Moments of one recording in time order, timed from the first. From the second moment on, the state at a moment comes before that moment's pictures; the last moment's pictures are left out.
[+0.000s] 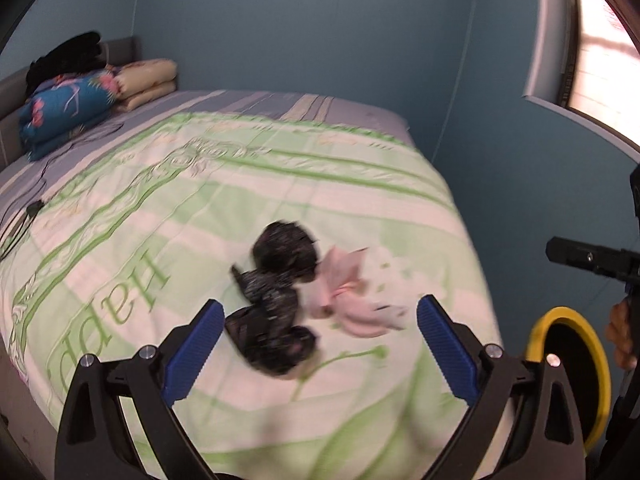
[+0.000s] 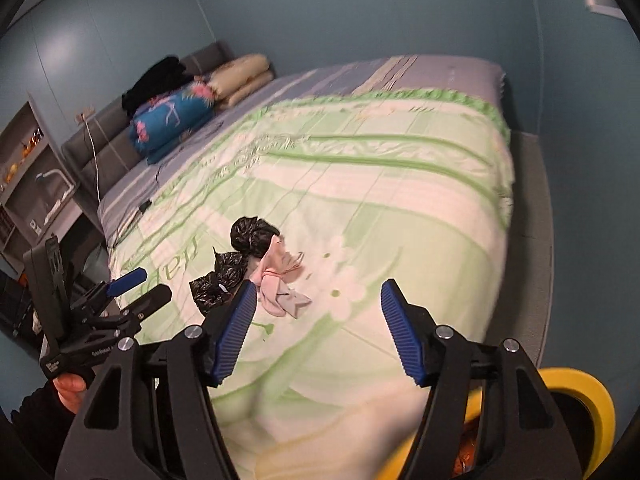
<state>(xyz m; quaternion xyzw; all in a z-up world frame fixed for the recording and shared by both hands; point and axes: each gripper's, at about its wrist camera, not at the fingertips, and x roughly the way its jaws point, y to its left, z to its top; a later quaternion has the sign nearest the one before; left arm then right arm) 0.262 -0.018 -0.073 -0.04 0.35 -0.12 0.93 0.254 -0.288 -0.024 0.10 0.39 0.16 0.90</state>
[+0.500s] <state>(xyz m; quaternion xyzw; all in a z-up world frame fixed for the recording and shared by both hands) 0.302 0.009 -0.125 -0.03 0.39 -0.12 0.91 0.360 -0.198 -0.097 0.07 0.51 0.20 0.84</state>
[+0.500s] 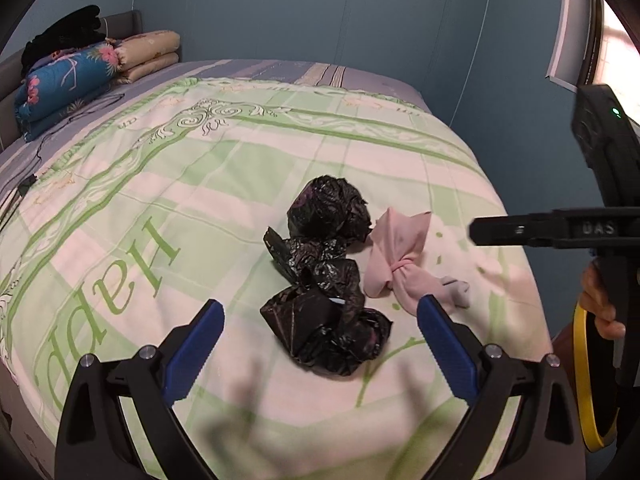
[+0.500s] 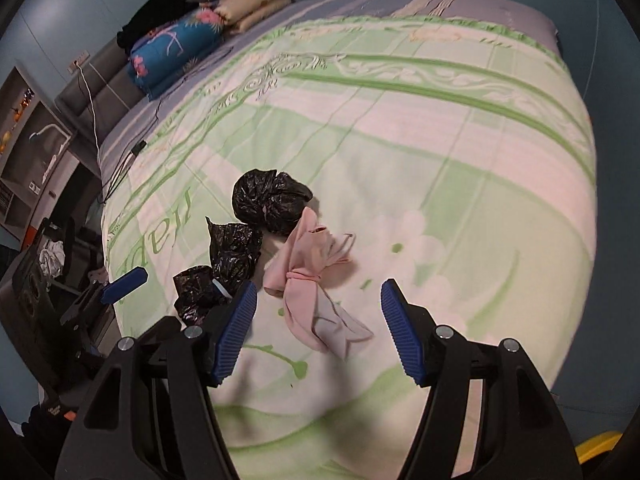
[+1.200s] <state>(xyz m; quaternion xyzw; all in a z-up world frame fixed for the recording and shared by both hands) 0.335 0.004 -0.147 -0.05 0.41 -0.14 0.90 0.404 -0.157 -0.137 0.03 0.55 0.19 0.81</state>
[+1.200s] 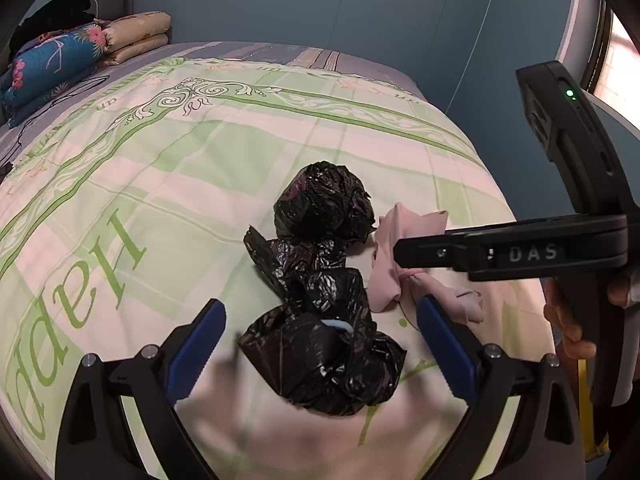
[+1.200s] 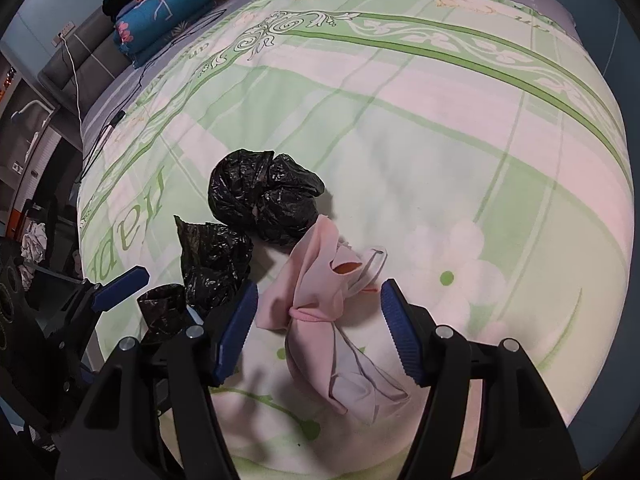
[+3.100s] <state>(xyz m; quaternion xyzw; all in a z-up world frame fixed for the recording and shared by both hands) 0.253 0.063 -0.076 -0.09 0.37 -0.10 0.92 0.300 -0.234 -0.063 0.08 0.47 0.19 0.86</state>
